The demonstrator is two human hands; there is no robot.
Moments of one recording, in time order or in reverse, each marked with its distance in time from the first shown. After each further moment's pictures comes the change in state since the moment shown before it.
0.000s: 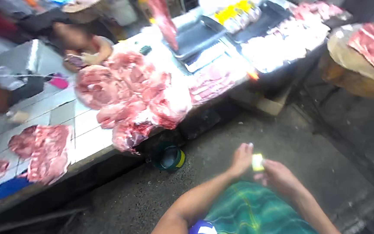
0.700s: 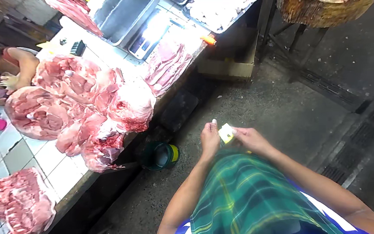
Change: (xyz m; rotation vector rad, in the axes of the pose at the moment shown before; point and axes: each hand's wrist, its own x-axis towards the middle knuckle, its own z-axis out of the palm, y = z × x) left_hand -0.015 -0.008 -0.005 0.107 0.189 -0.093; right_hand -0.001 0.010 0.003 -0.427 0.169 -0.180
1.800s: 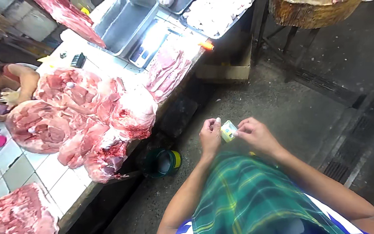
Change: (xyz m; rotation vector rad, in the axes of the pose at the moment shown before) left_hand -0.002 0.006 -0.028 -0.149 0.007 0.247; right_hand -0.009 -0.013 0.011 -0.205 0.303 -0.335
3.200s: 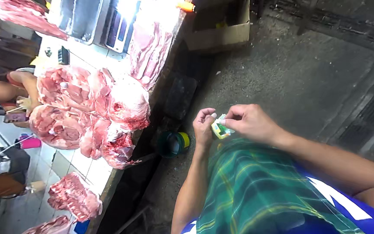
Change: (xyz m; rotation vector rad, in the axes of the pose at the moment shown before) left_hand -0.039 -0.002 0.009 -0.256 -0.231 -0.001; right_hand -0.019 -0.027 -0.031 0.141 -0.110 0.042
